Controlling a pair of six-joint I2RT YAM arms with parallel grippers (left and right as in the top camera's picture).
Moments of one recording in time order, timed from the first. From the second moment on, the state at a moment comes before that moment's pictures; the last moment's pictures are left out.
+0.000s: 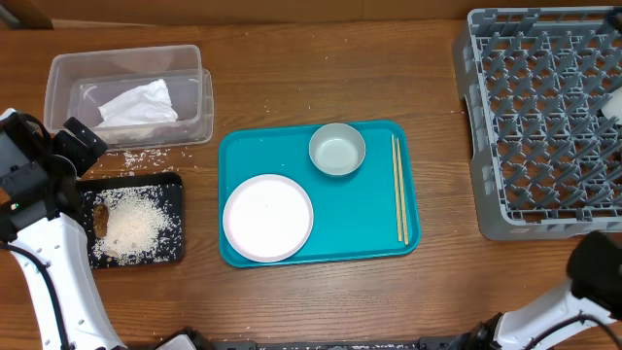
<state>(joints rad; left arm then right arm) 0.54 1.32 1.12 -0.53 0.00 -0.31 -0.54 1.92 2.53 -1.55 -0.83 0.14</state>
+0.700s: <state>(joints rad) 0.54 1.32 1.12 -0.53 0.00 -0.31 0.39 2.03 2.38 -1.39 -0.45 0.14</state>
